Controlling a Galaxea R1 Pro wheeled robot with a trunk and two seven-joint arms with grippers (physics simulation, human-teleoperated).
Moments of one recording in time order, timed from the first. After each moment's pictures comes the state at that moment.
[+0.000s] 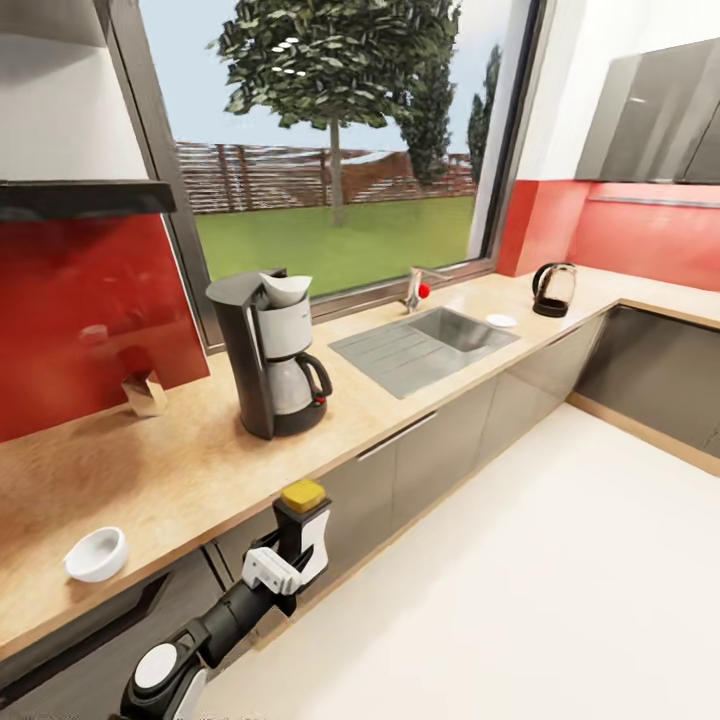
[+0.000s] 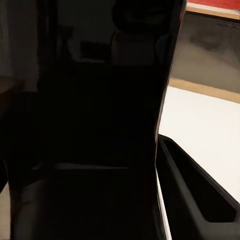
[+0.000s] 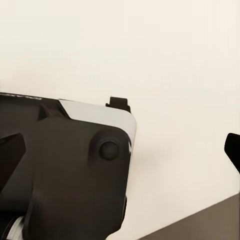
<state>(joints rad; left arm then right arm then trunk) -0.09 0.07 -0.18 -1.48 0.07 0.02 -0.45 -0.35 -0.01 0.17 -0.04 -0.04 0.05 0.00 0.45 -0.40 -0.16</state>
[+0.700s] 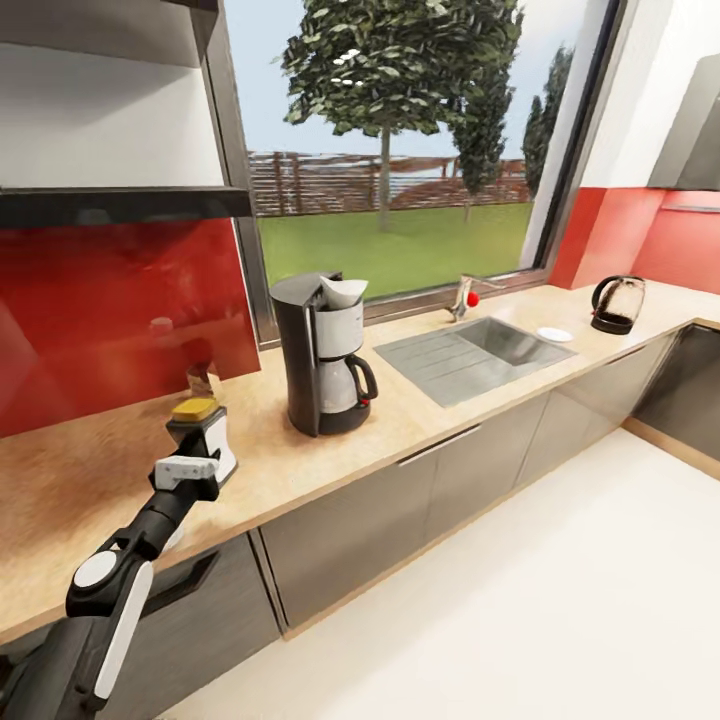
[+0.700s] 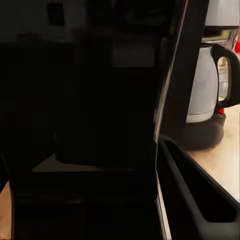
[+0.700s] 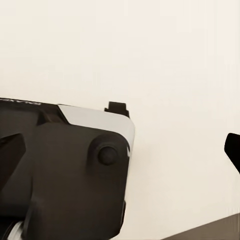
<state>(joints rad) -0.30 0.08 0.13 -1.54 0.06 0.14 -0.25 -0.35 -0.01 0.17 -0.04 -0.04 0.05 0.00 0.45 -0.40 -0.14</state>
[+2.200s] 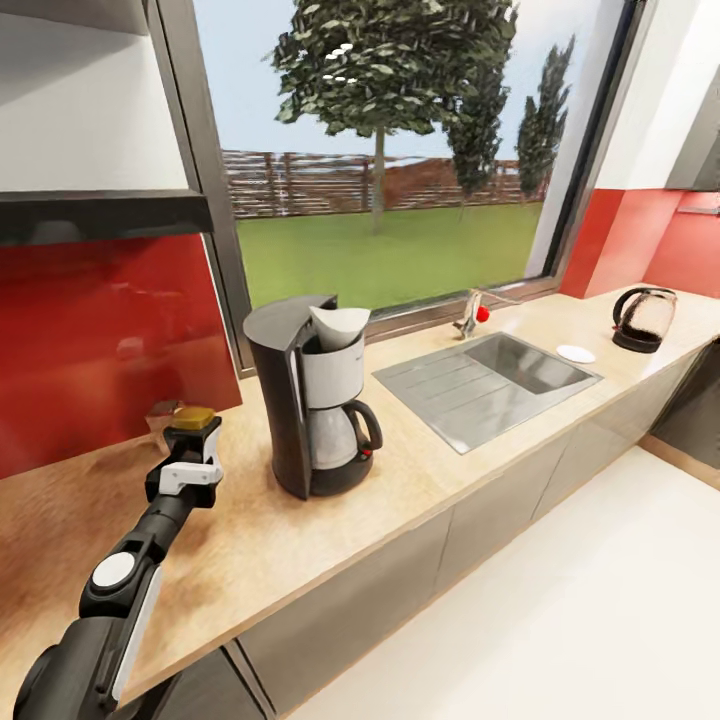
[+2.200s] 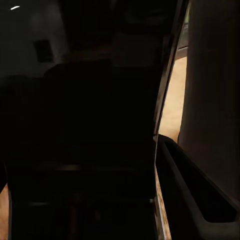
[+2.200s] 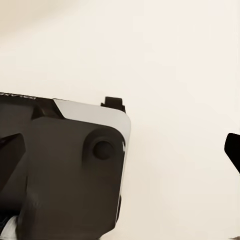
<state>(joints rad) -0.30 0.06 0.13 -1.51 -0.12 0.15 -0.14 -0.35 -0.02 0.17 -0.03 -0.03 0.05 0.00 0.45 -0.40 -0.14</state>
